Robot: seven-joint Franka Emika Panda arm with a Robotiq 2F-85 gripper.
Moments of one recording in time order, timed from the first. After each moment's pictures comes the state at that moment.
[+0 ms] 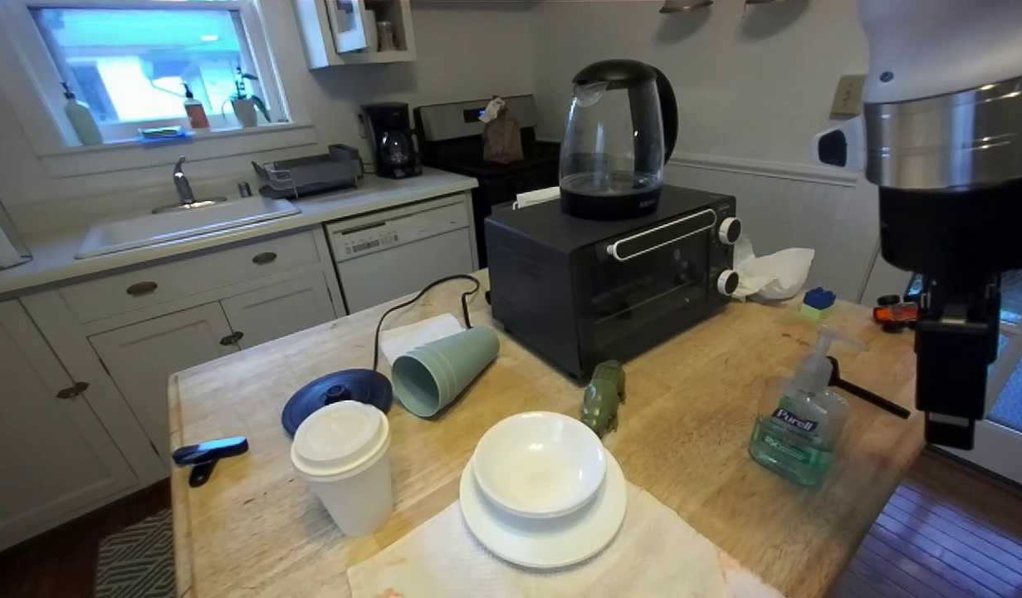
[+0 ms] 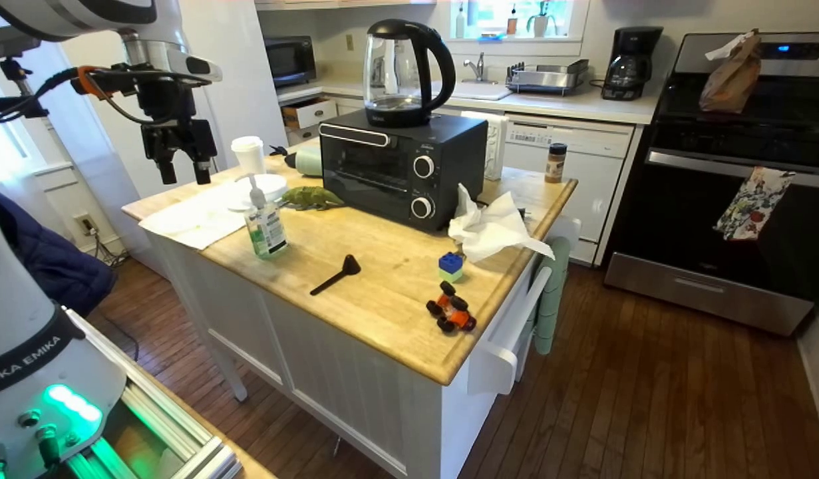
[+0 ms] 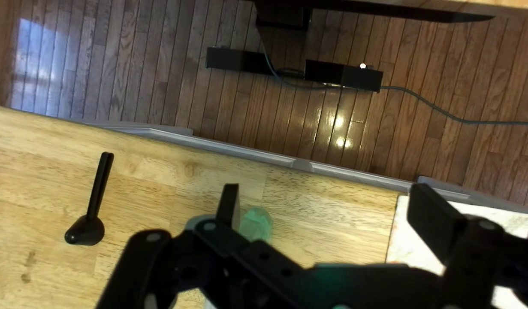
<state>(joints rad) 0.14 -0.41 0.20 -2.67 -0.02 2.00 0.19</state>
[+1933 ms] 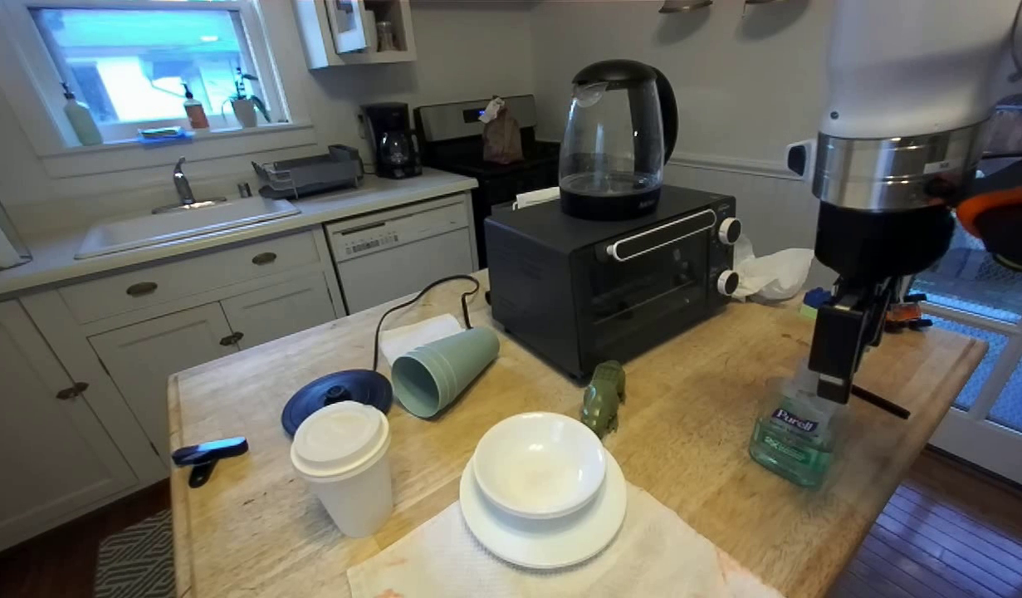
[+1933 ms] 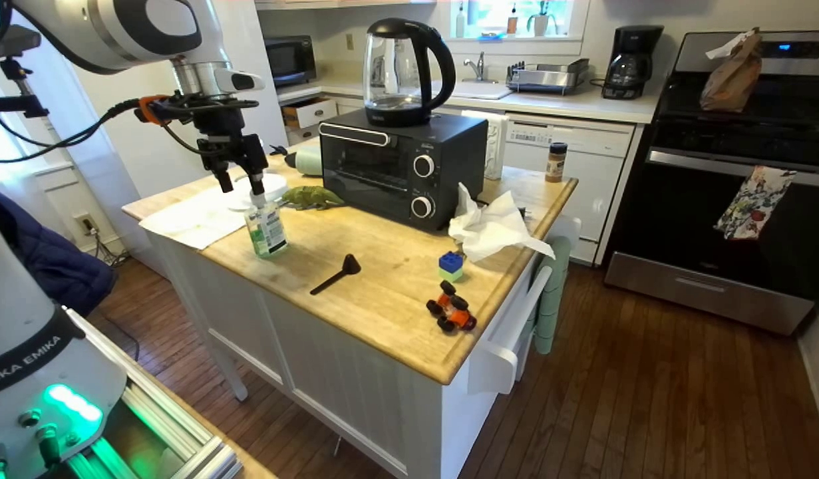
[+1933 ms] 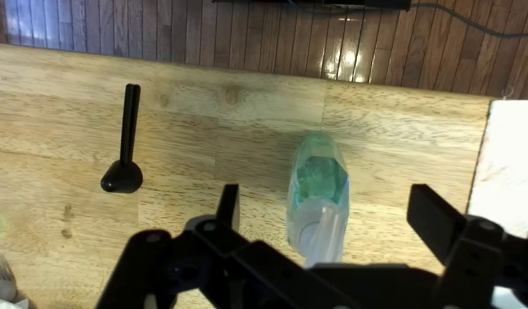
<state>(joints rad) 0.03 -0.29 0.13 -2.70 -0.15 2.31 0.22</state>
